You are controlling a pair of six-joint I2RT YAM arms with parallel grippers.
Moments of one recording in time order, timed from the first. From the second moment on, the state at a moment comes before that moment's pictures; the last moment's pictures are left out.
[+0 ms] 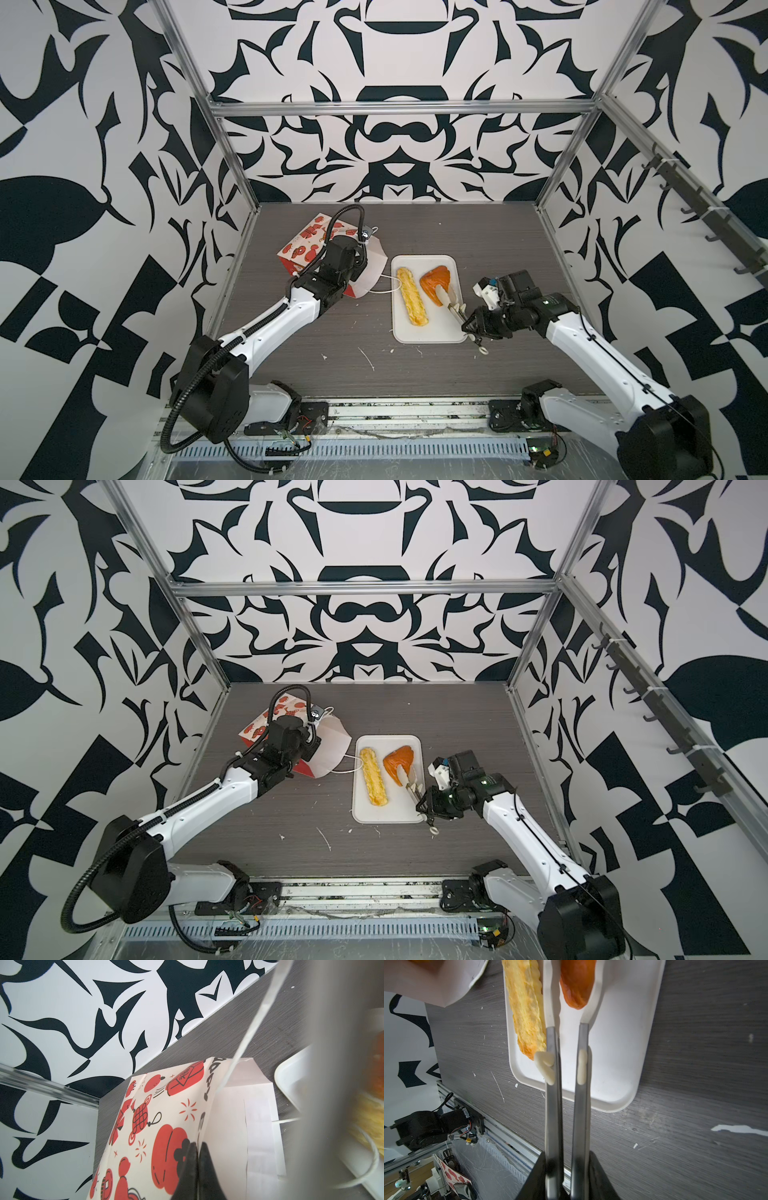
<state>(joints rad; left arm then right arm) -0.56 1.34 0.91 -0.10 -0.35 0.32 0.28 1.04 0.72 -0.86 -0.54 0.39</state>
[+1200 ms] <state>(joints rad) -0.56 1.32 0.92 -0.15 -0.35 0.34 0.50 1.18 0.95 -0.68 -0.58 0.37</state>
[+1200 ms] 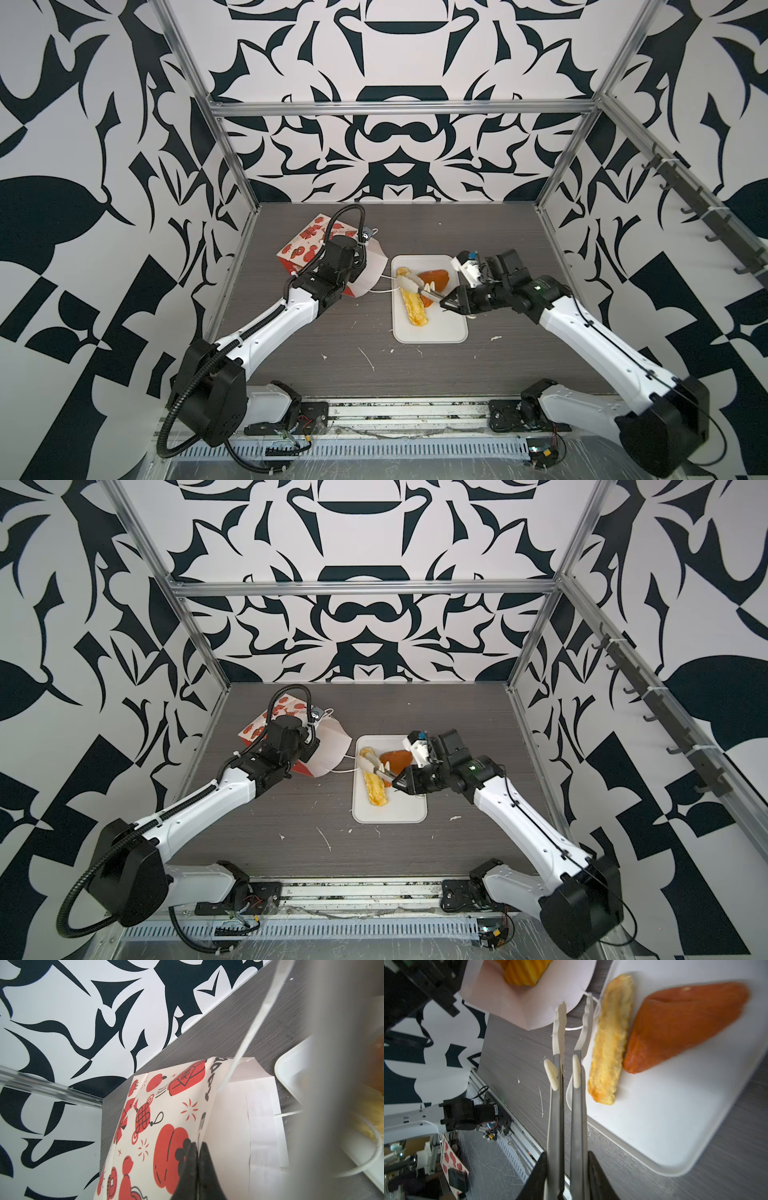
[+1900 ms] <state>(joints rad) -0.56 1.25 0.93 -0.24 -0.28 0.30 0.66 1.69 1.19 -0.24 -0.55 0.37</state>
